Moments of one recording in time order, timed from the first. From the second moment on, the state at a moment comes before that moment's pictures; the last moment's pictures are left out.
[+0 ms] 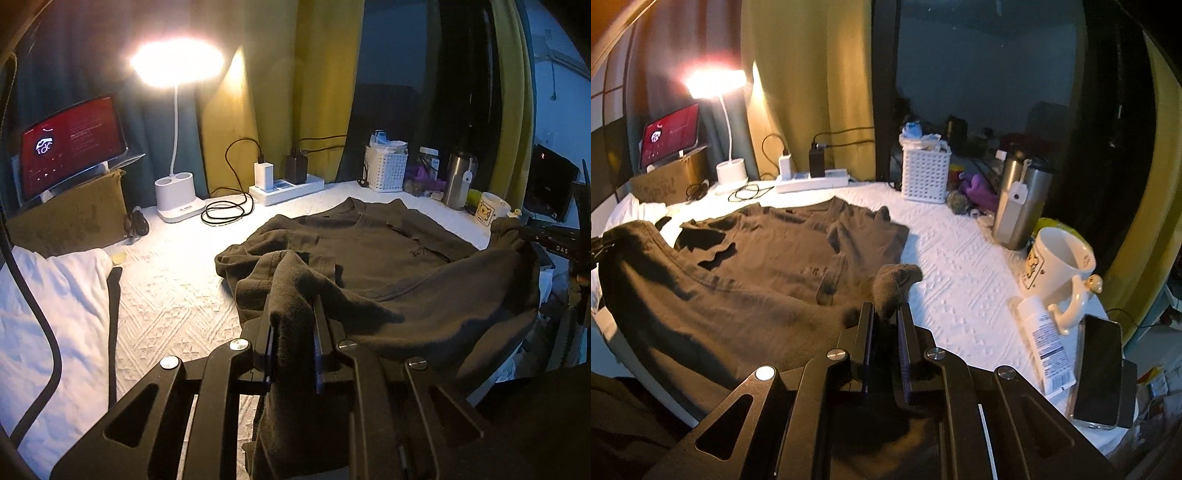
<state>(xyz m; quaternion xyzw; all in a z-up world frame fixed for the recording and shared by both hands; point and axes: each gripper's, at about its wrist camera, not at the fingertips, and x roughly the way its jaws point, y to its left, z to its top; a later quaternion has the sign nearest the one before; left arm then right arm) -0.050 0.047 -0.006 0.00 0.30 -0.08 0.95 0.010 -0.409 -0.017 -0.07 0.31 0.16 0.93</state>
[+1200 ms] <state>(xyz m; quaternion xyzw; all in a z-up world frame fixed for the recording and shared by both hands) -0.028 0.083 -0.072 -0.09 0.43 -0.06 0.90 0.079 -0.389 -0.078 -0.07 0.38 0.14 0.91</state>
